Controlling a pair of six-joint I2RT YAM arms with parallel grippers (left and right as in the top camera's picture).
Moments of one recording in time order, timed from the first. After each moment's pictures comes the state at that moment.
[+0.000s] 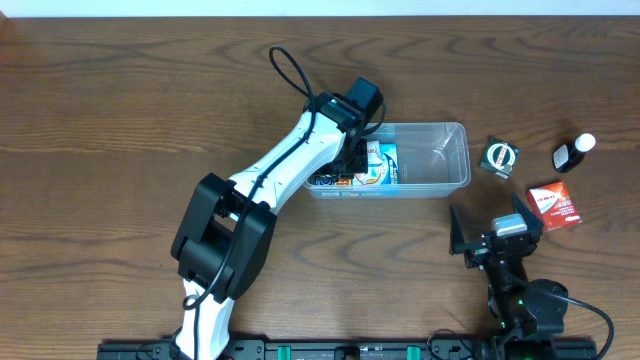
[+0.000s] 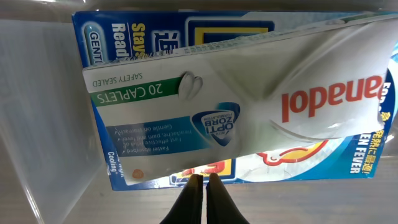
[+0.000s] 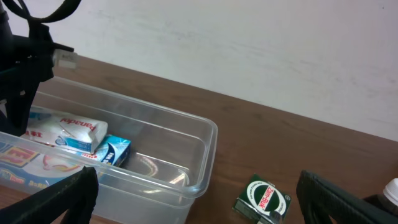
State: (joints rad) left arm -0.62 2.08 1.66 -1.04 0.05 -0.64; right arm 0.03 0.01 0.01 -0.06 -0.15 -0.16
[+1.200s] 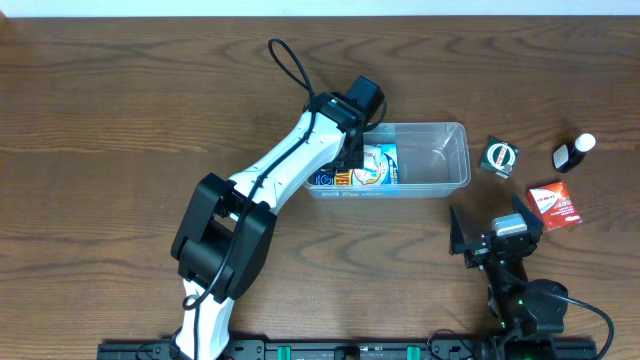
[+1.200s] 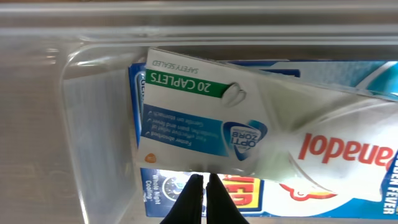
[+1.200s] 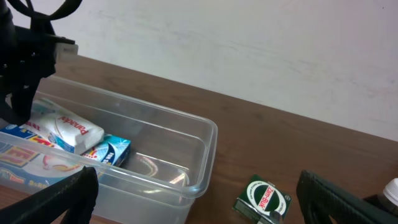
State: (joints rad) left arm -0.62 2.08 1.66 -1.01 -0.09 -0.62; right arm 0.03 0.01 0.01 -0.06 -0.15 -0.16
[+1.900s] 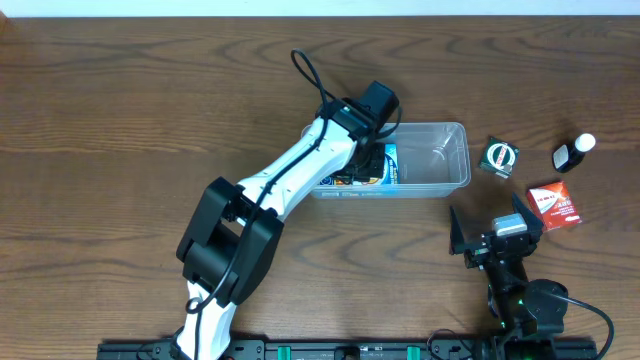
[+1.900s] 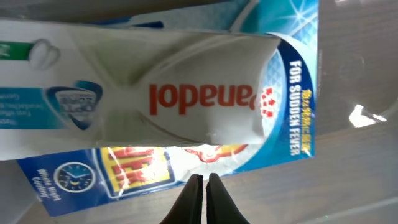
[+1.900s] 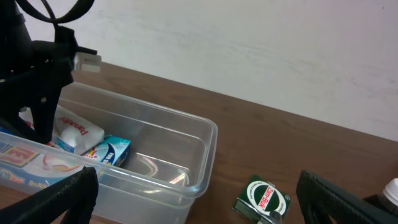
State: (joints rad) left arm -0.67 2.08 1.66 -0.96 0.10 -0.55; right arm 0.03 0.01 0.01 -0.06 -0.15 -0.16
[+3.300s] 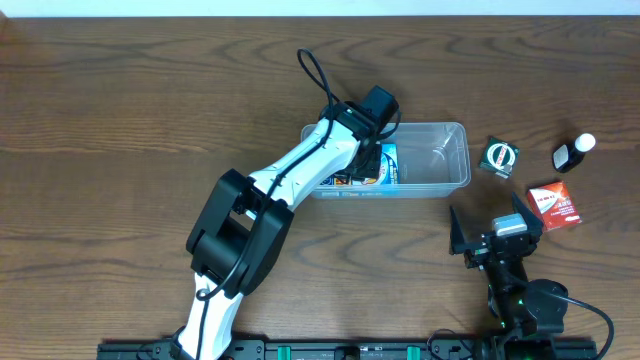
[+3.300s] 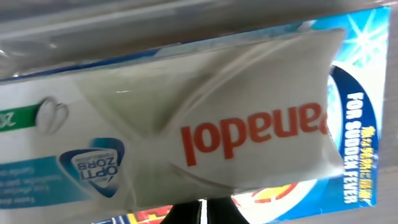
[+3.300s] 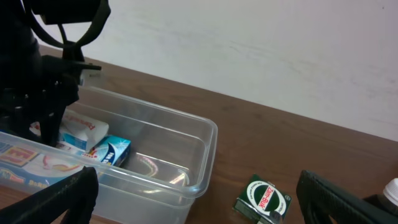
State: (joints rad) left arm -0.66 2.14 1.66 -0.91 0.01 -0.50; right arm 0.03 0.01 0.01 -0.06 -0.15 -0.16
